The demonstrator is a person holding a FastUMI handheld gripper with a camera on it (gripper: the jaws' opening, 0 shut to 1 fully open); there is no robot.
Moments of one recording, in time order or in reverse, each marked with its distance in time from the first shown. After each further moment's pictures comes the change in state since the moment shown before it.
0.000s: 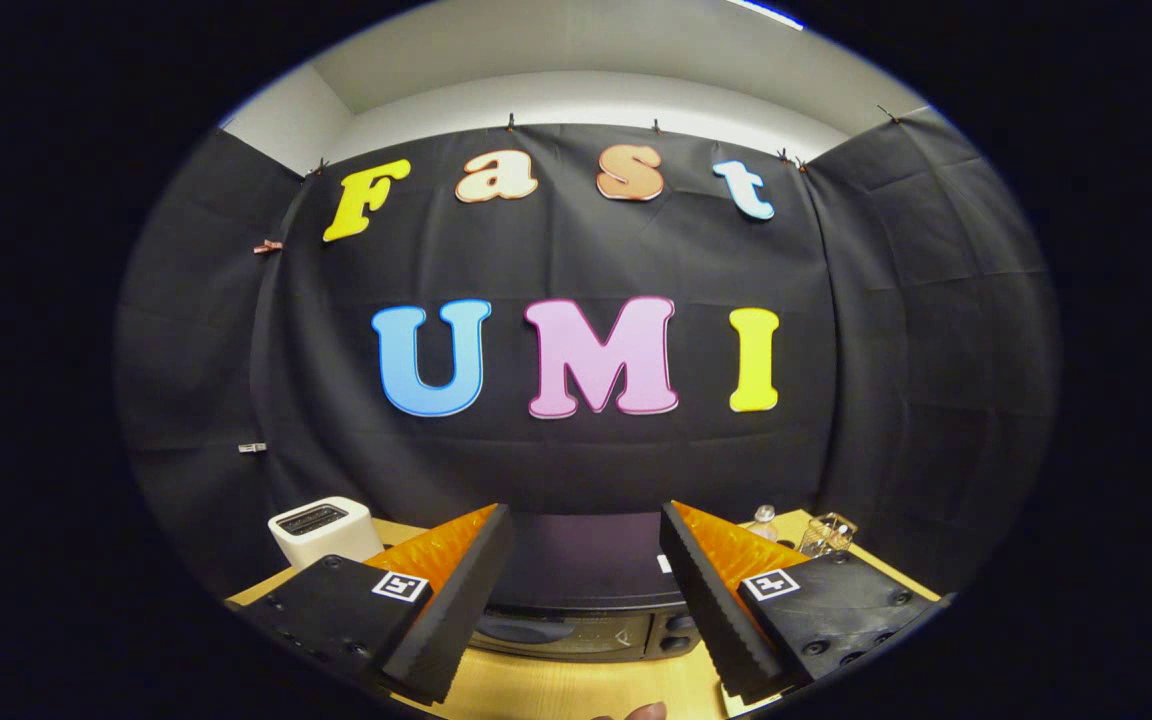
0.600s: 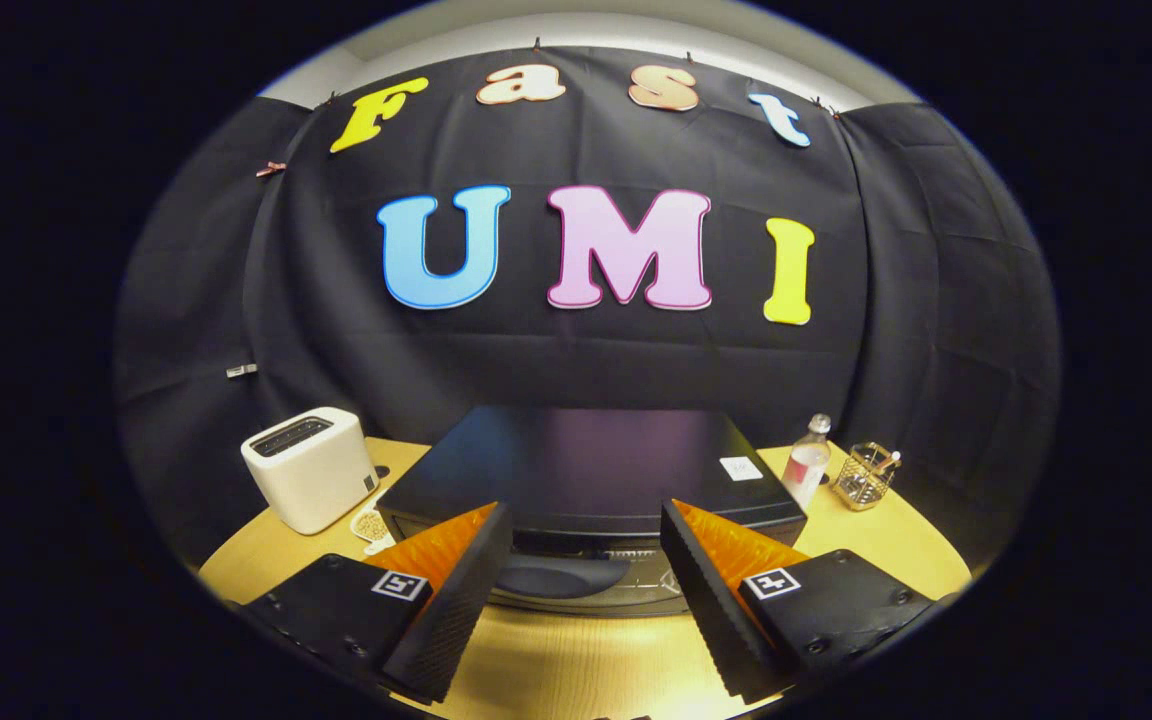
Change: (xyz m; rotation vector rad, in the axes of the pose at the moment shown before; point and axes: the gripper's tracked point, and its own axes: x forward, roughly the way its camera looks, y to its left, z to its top) arm 0.039 0.035 -0.126 -0.041 0.253 0.007
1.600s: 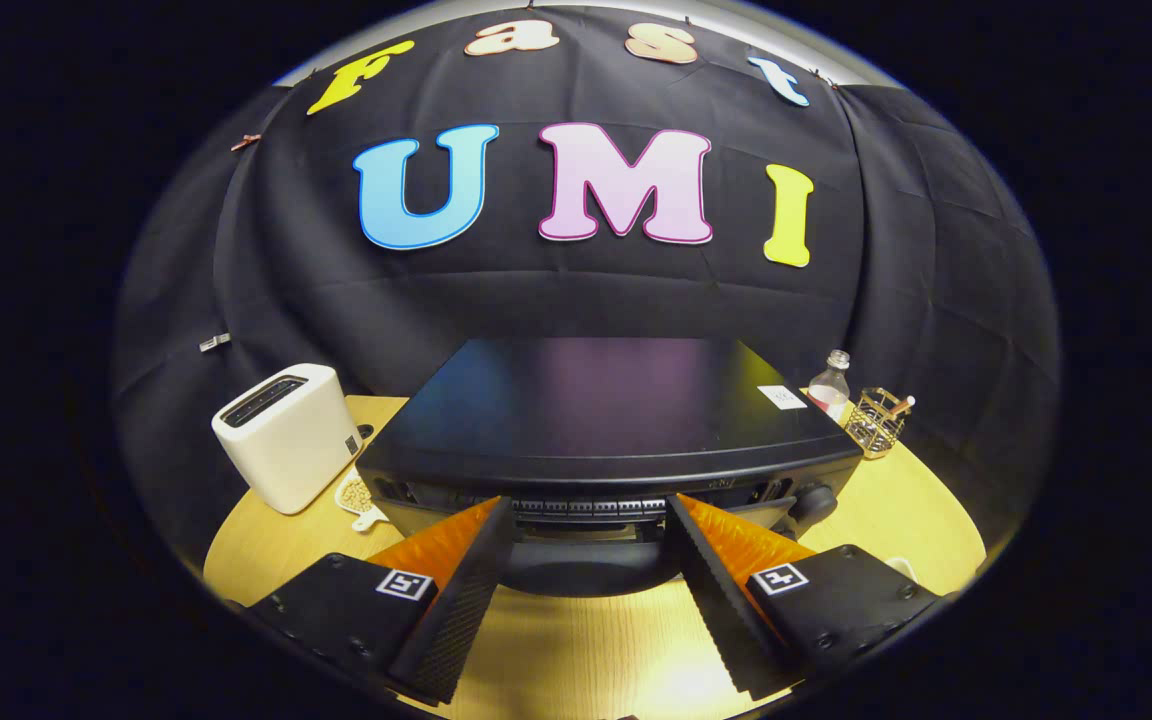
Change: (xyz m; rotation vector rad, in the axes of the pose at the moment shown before) arm 0.011 0.025 -0.044 0.016 0.142 -0.068
